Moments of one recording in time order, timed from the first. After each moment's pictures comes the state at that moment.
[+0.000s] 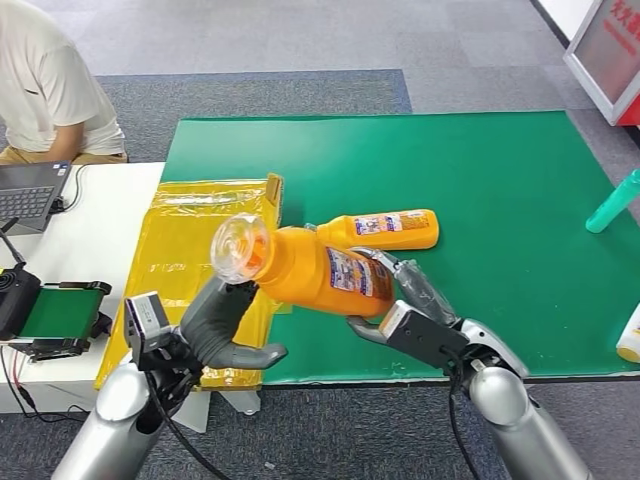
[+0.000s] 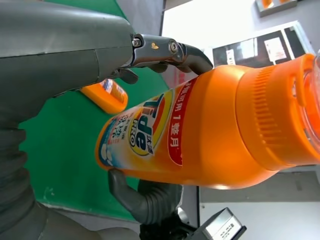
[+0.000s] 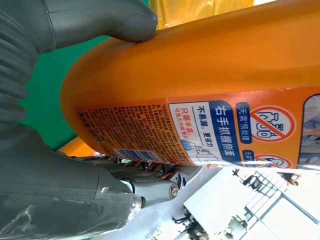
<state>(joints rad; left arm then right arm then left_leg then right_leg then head) -0.17 0.02 -0.48 -1.69 0.12 -0.38 -0.22 -0.23 -0.14 0.45 -1.67 0.26 0.15 -0.13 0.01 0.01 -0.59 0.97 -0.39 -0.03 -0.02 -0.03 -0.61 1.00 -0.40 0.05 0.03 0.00</state>
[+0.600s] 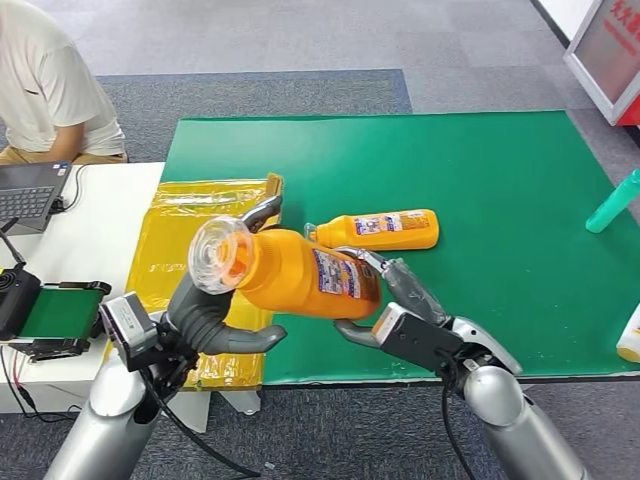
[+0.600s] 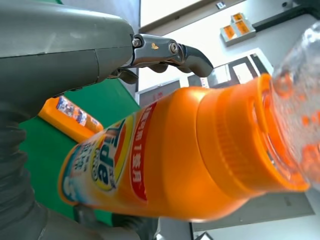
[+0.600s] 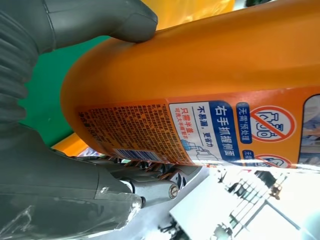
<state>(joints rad) -0.21 0.00 -0.48 -1.76 0.03 -0.31 -0.26 -0.25 -0.14 0.50 -1.70 0.20 0.16 -0.13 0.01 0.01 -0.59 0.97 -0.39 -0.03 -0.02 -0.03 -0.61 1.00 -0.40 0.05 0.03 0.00</state>
